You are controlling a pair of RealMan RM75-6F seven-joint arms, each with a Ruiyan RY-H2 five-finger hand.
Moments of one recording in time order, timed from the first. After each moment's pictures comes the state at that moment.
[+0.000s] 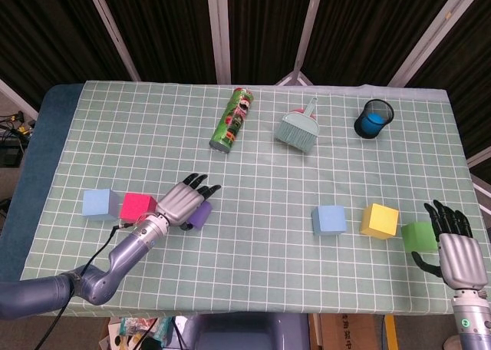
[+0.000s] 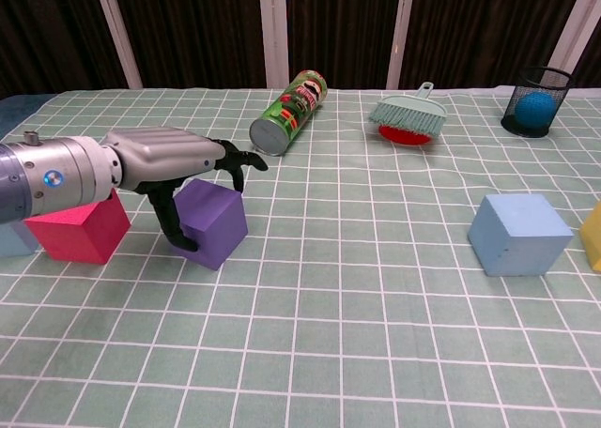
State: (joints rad) left arm -0.83 -1.53 -0.16 -1.50 1.13 0.76 0.52; right arm 0.09 -1.11 0.08 -1.69 -1.35 1.39 -0.10
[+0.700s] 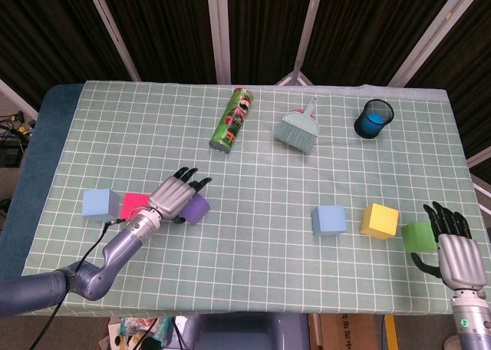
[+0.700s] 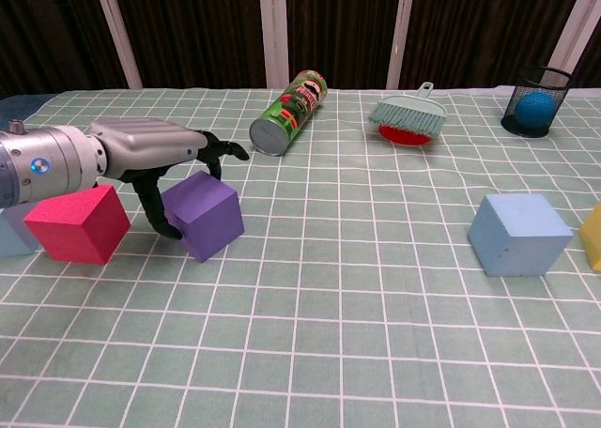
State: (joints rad) left arm -0.85 -1.50 -0.14 -1.48 1.10 0.79 0.48; right arm 0.09 -1.11 0.08 -1.71 -1.34 1.38 -0.10
